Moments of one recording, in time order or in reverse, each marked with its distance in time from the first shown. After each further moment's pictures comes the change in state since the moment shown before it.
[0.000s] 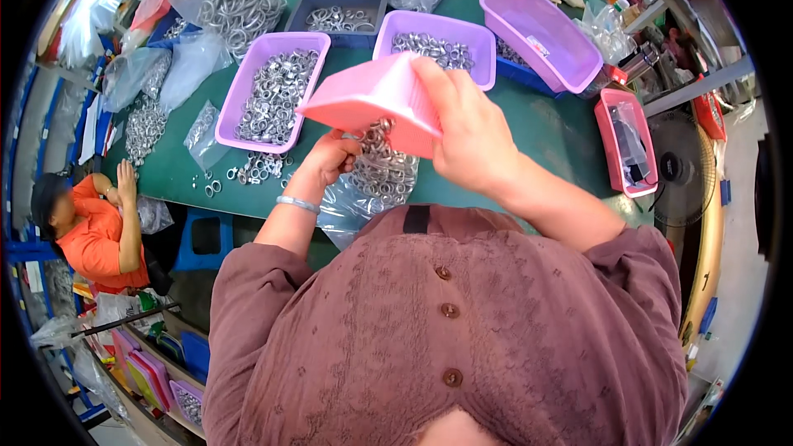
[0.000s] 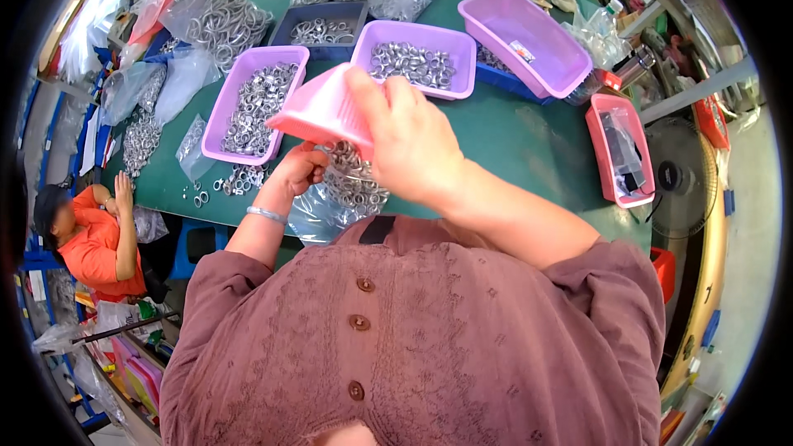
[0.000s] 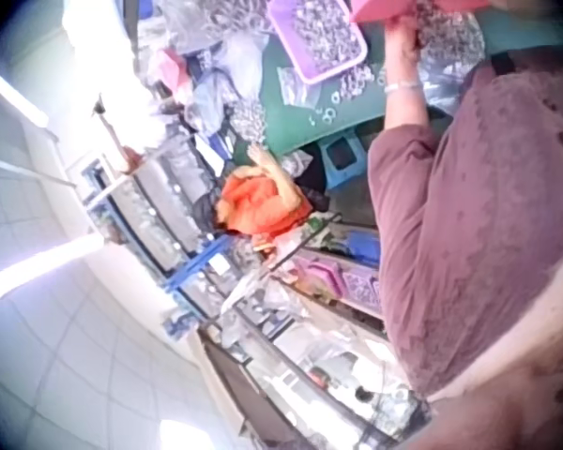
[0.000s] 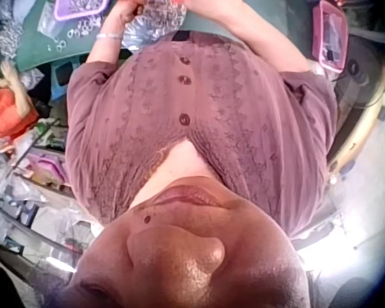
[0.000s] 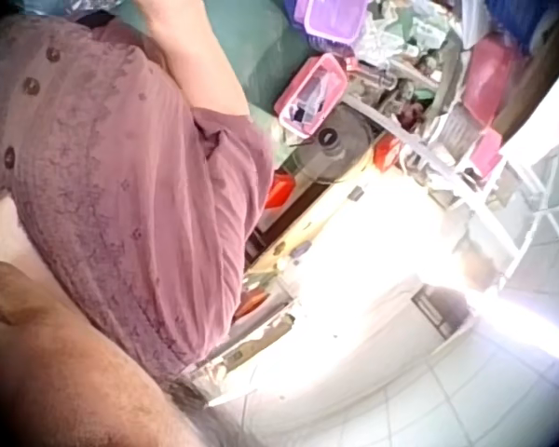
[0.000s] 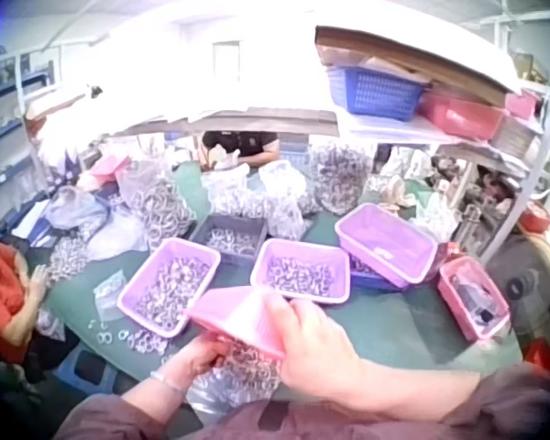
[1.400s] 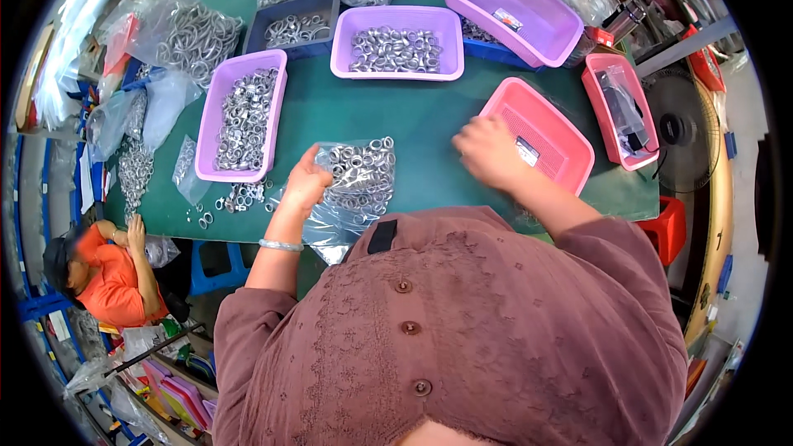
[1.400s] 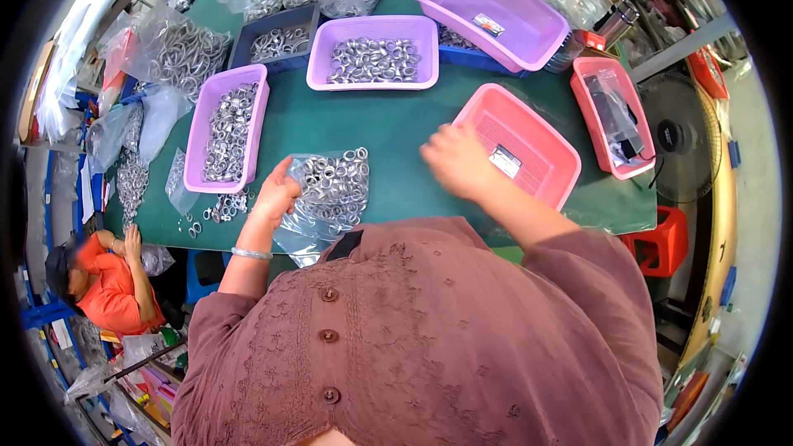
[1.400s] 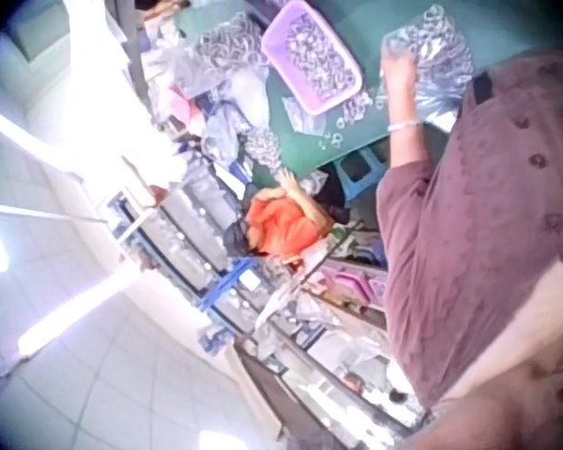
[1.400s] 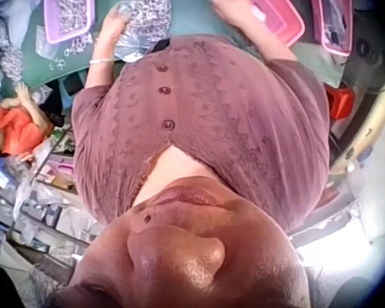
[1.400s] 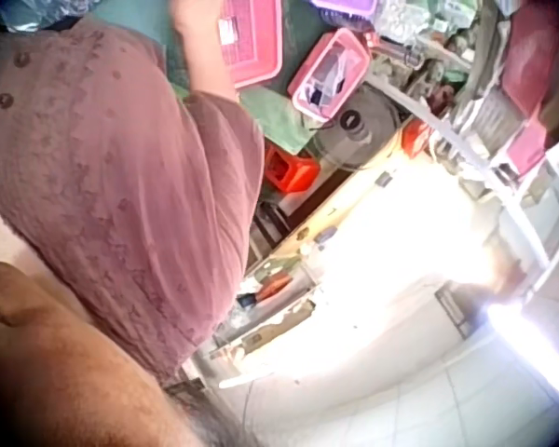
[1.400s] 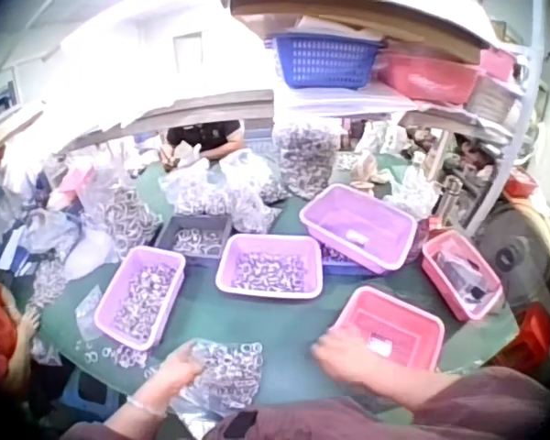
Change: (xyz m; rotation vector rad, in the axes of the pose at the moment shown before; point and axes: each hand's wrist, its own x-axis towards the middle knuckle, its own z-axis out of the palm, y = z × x) left_hand -0.014 -0.006 0.019 0.424 0.188 0.053; right_hand -0.114 0.154 0.034 -0.348 -0.391 -0.059
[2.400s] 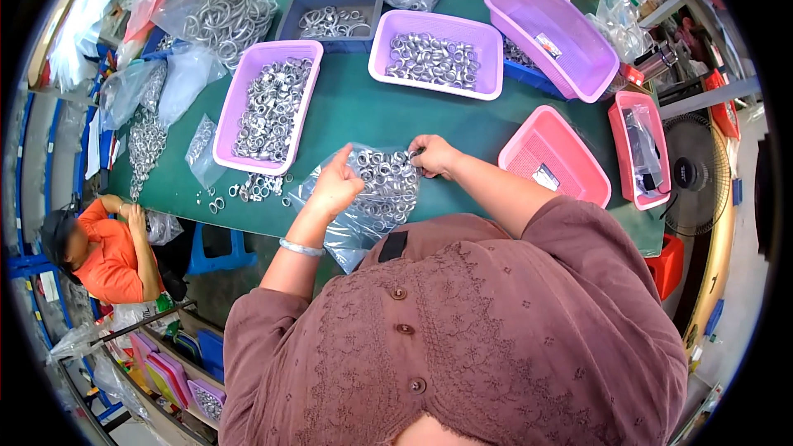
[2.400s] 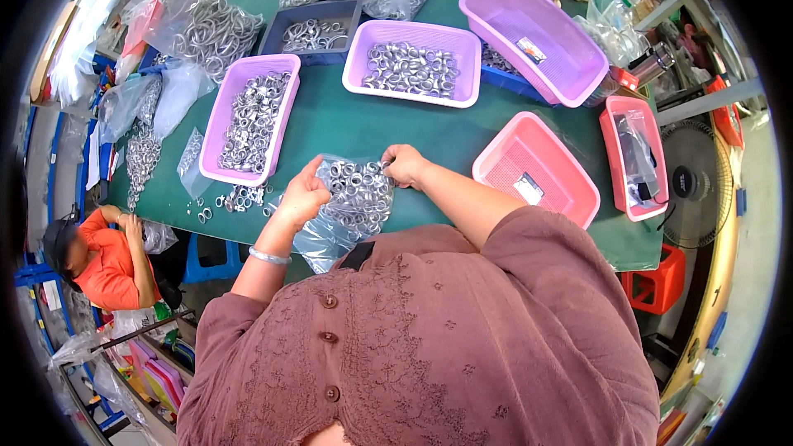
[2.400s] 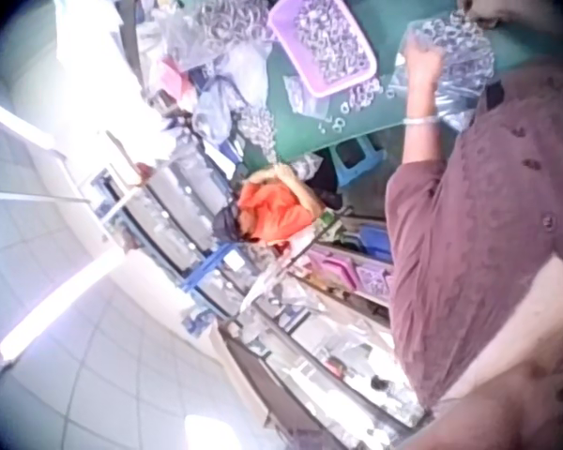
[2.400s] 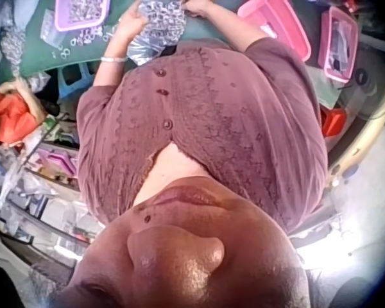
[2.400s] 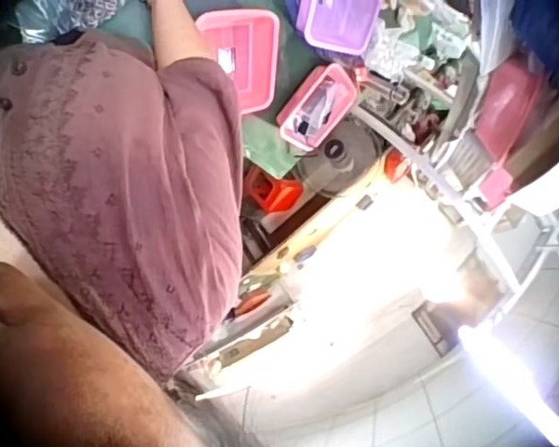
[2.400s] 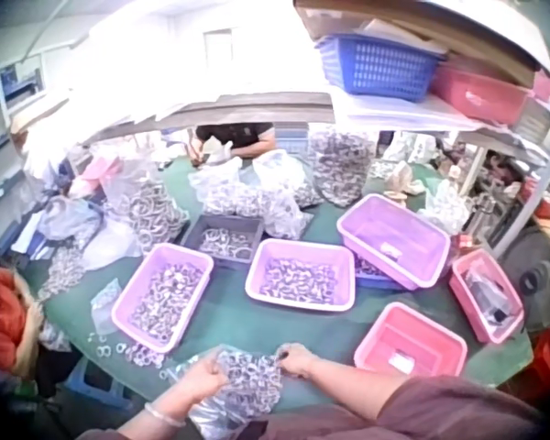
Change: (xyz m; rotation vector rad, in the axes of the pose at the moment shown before) left_hand 0.000 -0.004 -0.001 0.106 -0.025 0.054; right_hand 0.122 -0.049 0.100 1.291 -0.533 0.850
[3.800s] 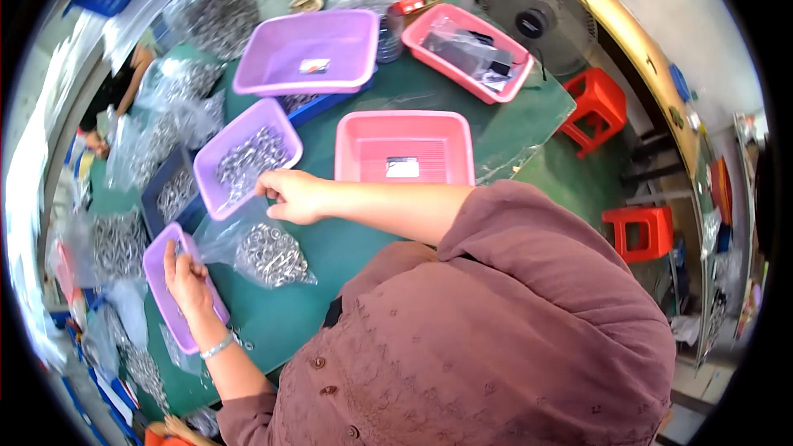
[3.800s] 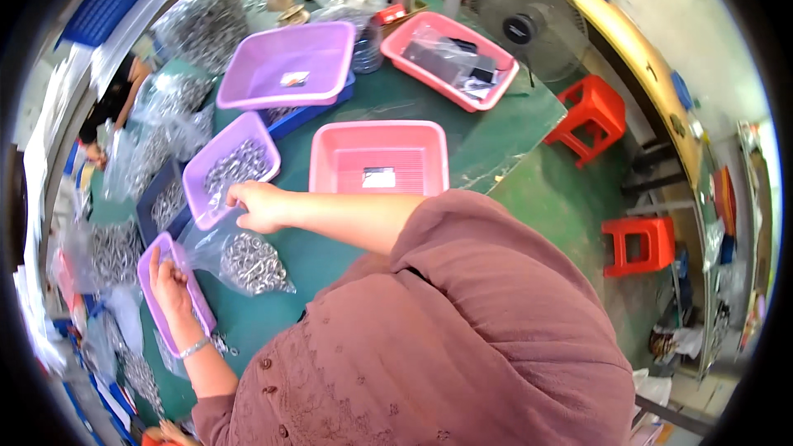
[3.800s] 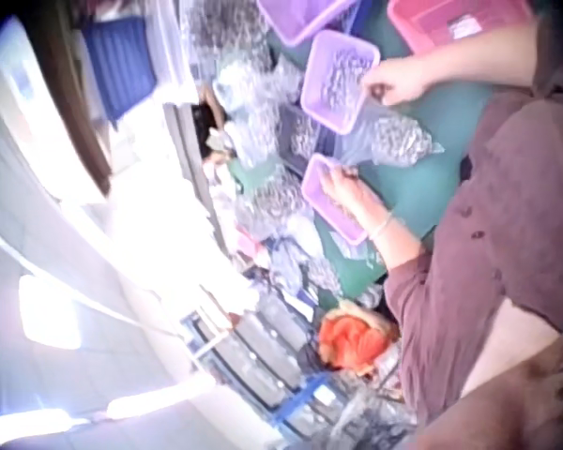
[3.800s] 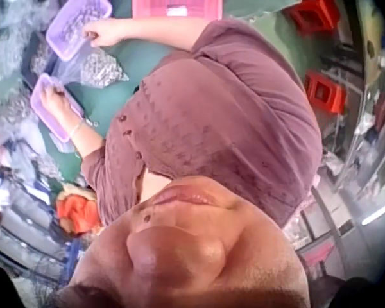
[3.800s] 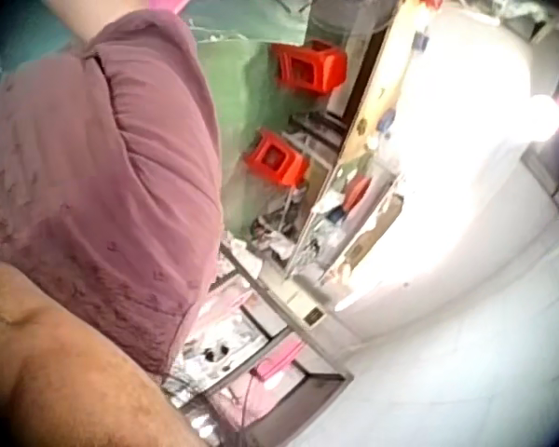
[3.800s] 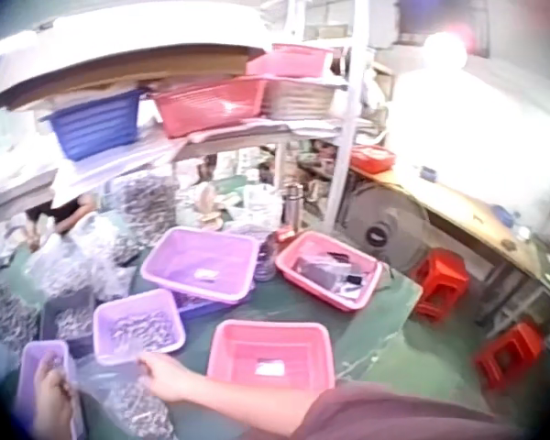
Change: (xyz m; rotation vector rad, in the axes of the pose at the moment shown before) left_hand 0.048 0.111 -0.020 -0.463 0.229 0.358; right_hand -0.112 -0.043 -0.078 -0.127 0.503 -0.792
